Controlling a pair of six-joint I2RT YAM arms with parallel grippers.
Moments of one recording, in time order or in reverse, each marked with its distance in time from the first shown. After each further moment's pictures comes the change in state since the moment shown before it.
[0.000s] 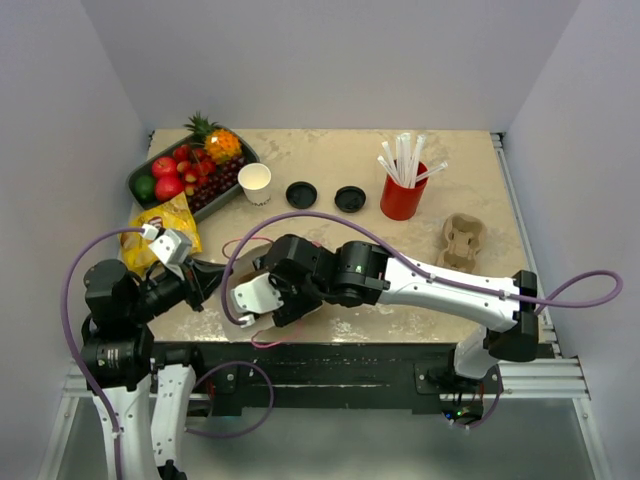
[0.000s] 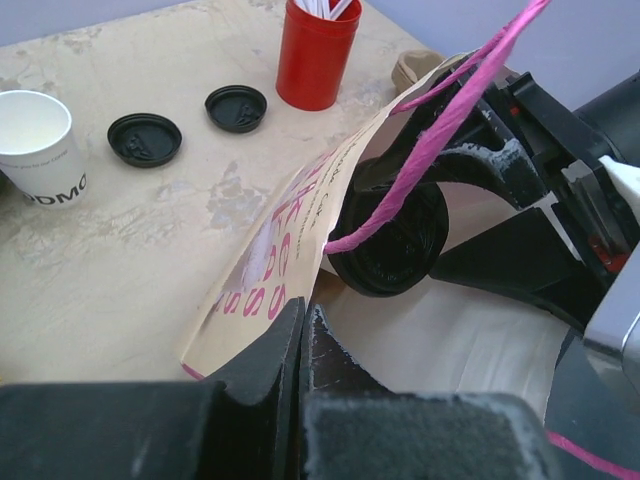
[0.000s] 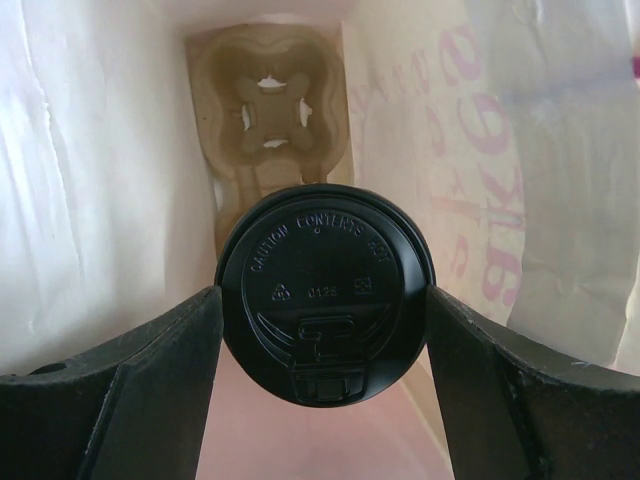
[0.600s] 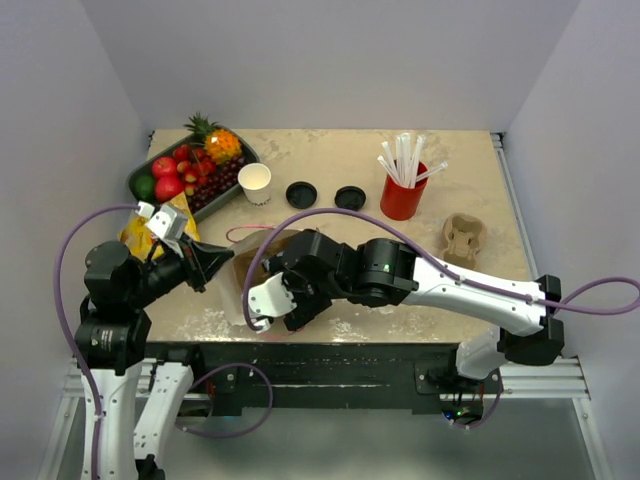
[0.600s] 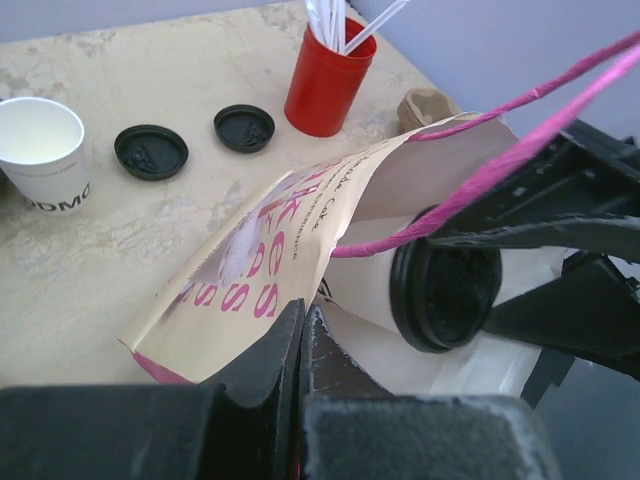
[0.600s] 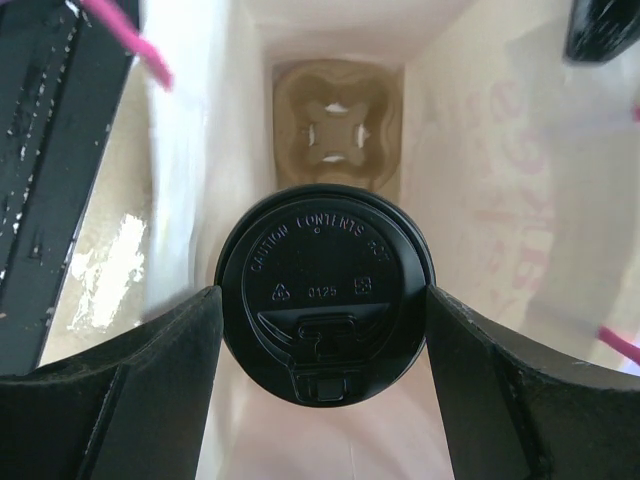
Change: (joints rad) left arm -0.144 0.129 0.058 0.104 -0.180 -0.154; right arm 0.000 -0.087 0.019 -0.037 -0.093 -0.064
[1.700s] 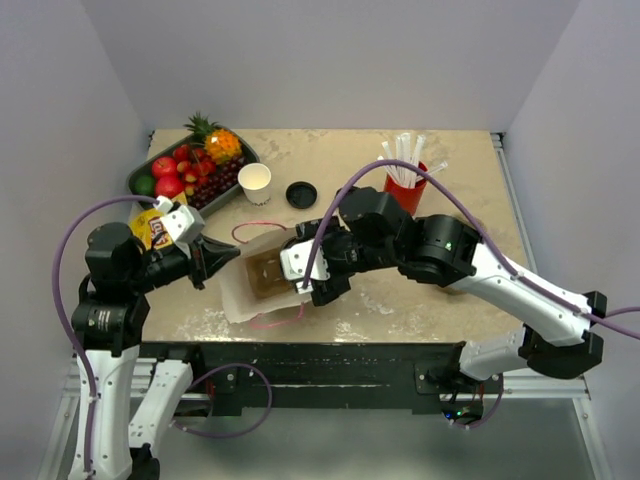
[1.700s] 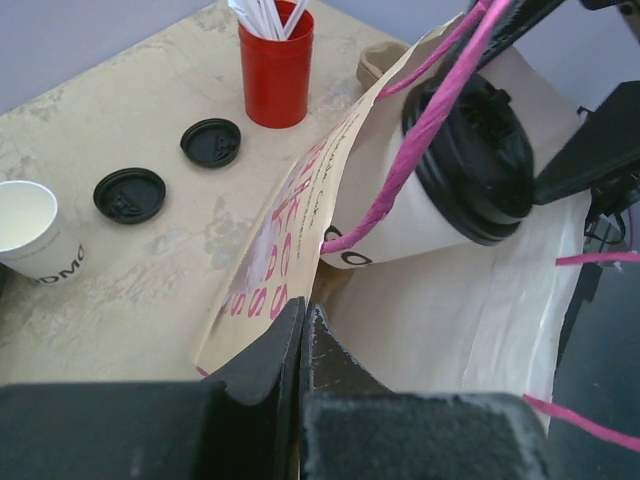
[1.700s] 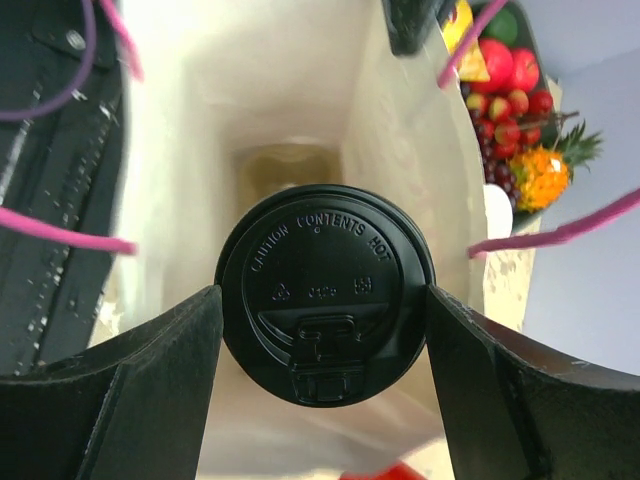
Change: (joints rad) left arm -0.017 0.101 0.087 -0.053 0.165 0.303; right arm -0.191 -0.161 -0.005 0.046 -0.313 0.060
